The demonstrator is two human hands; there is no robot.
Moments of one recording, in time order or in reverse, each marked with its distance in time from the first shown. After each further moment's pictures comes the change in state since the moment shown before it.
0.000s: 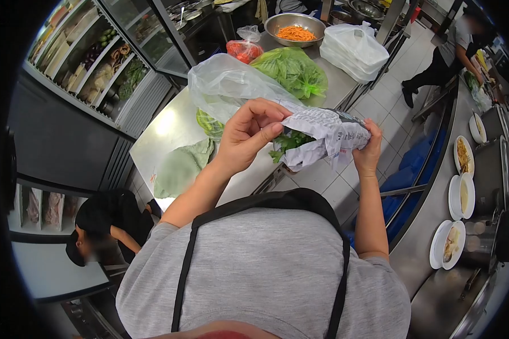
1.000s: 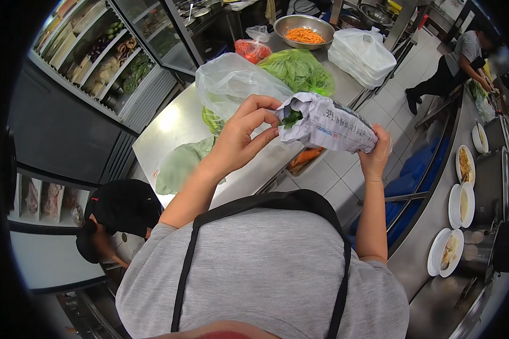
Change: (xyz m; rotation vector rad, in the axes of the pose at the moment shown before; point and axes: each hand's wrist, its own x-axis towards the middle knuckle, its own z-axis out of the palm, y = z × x) left_hand -0.004 0.026 -0.020 0.836 -0.039 0.056; right_hand 0.015 -0.024 -0.012 -0.106 -0.038 -0.034
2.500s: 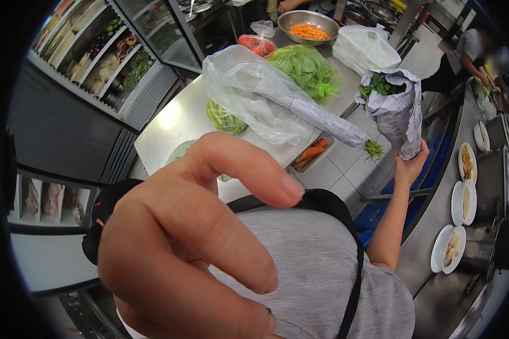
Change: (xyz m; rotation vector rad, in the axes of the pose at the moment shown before) left_hand 0.015 0.128 -0.037 -0.478 0.191 0.741; right_hand -0.007 0.028 -0.058 -0.158 0.188 0.262
